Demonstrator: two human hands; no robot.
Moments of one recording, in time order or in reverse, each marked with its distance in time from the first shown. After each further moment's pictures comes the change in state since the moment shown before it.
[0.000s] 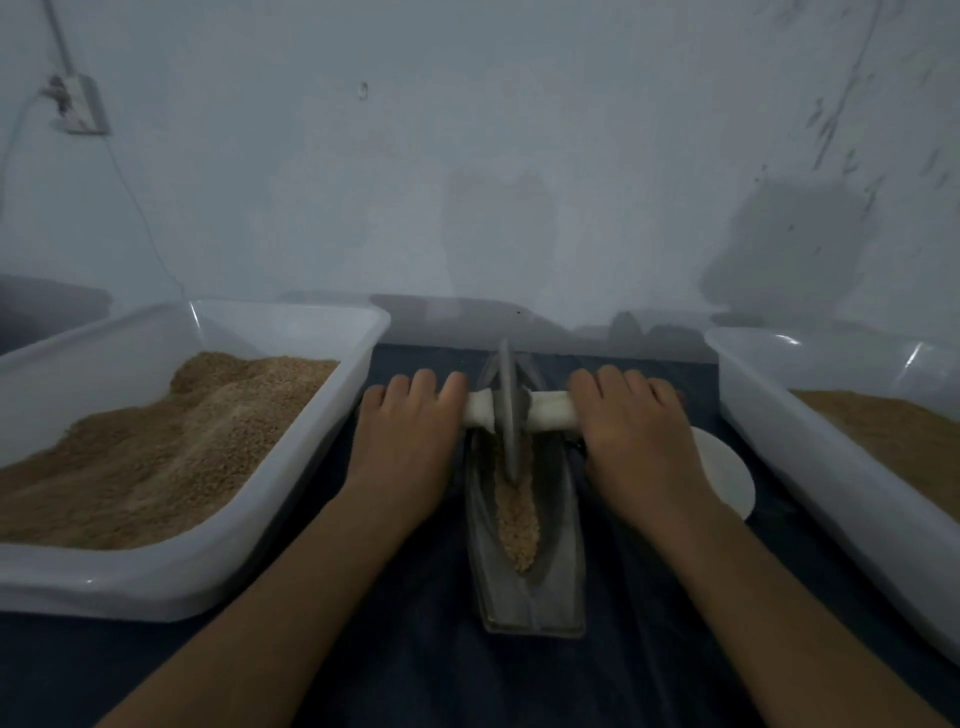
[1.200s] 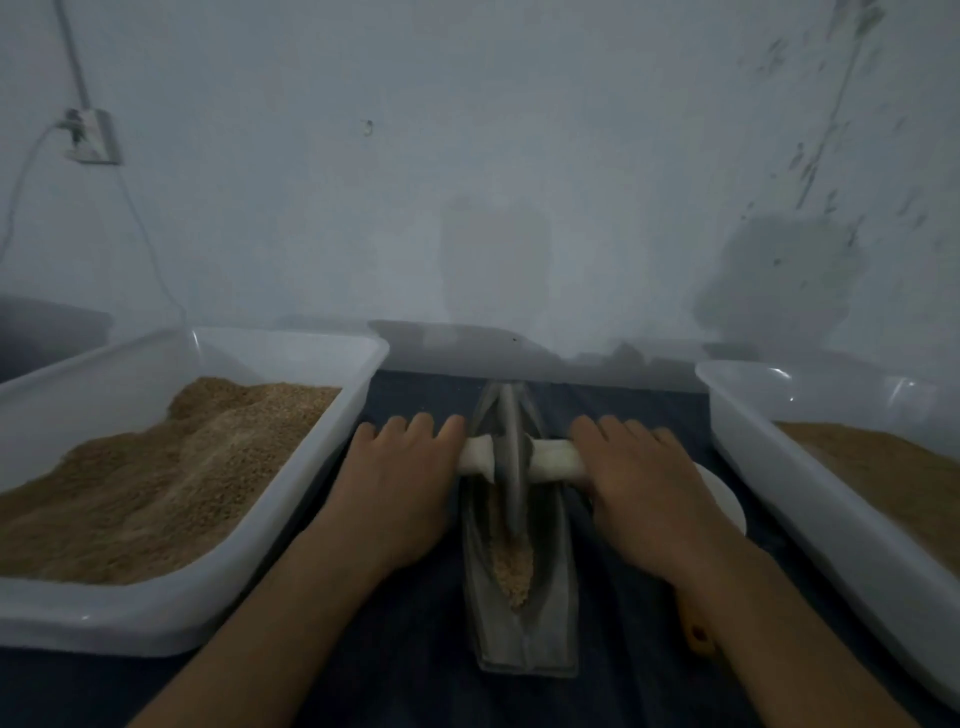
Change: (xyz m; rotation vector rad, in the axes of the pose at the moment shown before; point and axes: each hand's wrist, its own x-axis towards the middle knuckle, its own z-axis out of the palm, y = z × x) left_hand -0.009 -0.009 -0.013 -0.093 -0.046 0.111; right_hand -0.009 0.015 -0.002 0.141 -0.052 -0.097
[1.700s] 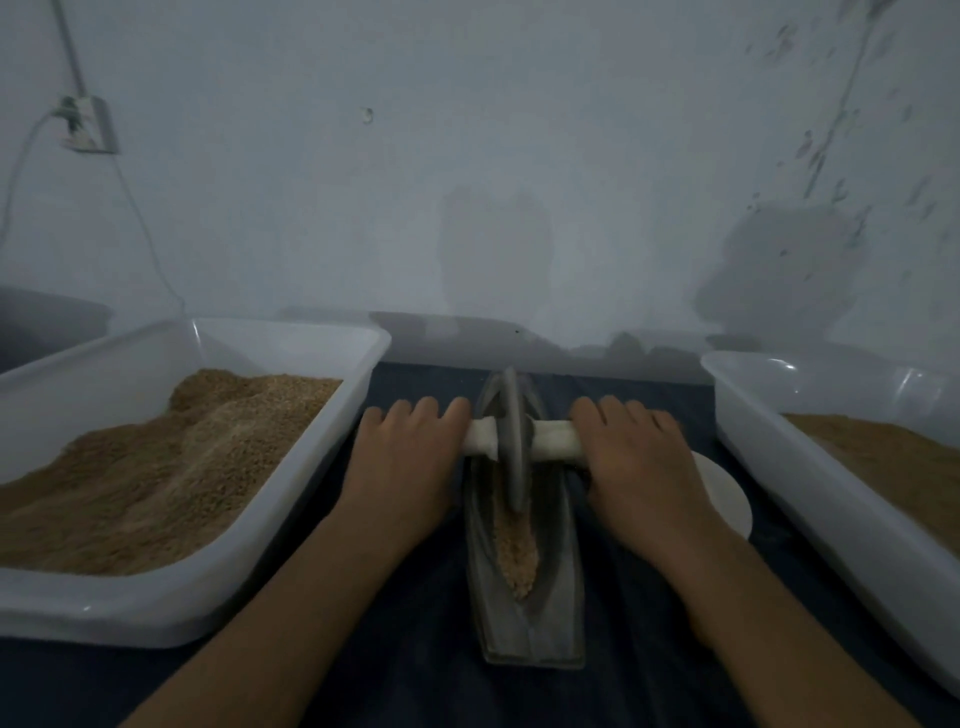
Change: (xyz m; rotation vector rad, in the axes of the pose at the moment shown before) left_hand 0.012 0.005 0.007 0.060 0.025 -0.069; right_hand 0.008 -0.008 0.006 -0.047 0.028 0.072
